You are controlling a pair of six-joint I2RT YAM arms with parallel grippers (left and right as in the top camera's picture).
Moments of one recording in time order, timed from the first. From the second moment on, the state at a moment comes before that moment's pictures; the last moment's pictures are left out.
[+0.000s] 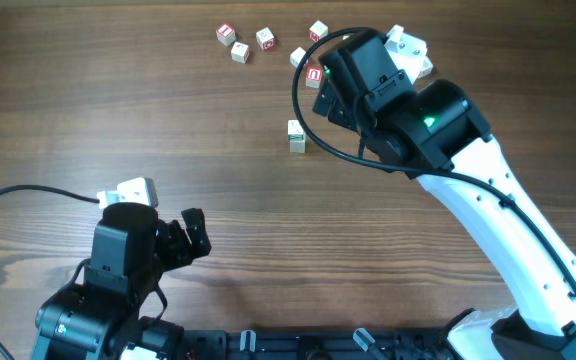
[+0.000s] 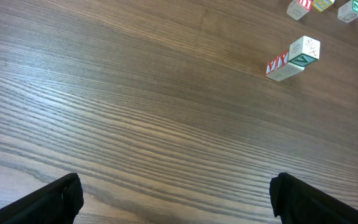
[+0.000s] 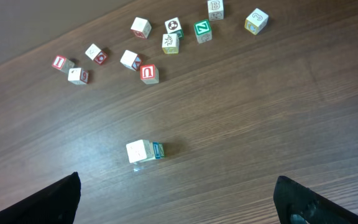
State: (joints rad) left arm -0.29 0.67 0.89 -1.11 -0.12 -0.55; right arm 0.64 1.61 1.82 -1.22 0.41 0.90
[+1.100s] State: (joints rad) left arm -0.29 0.67 0.89 -1.11 -0.12 -0.55; right arm 0.64 1.62 1.82 -1.22 0.42 0.92
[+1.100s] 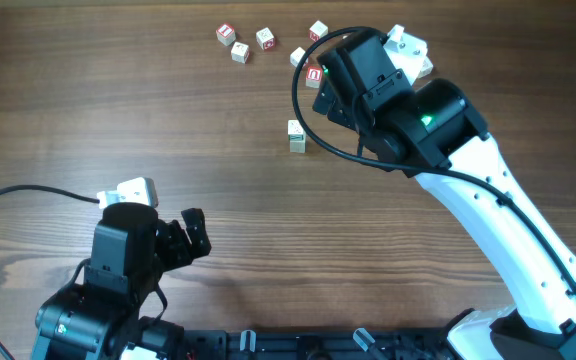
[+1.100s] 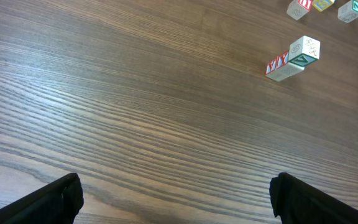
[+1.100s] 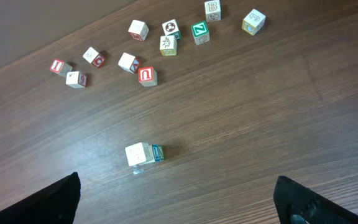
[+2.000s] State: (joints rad) left arm -0.29 0.67 0.89 -1.11 -0.12 -0.55; right arm 0.64 1.62 1.82 -1.33 0.43 0.98
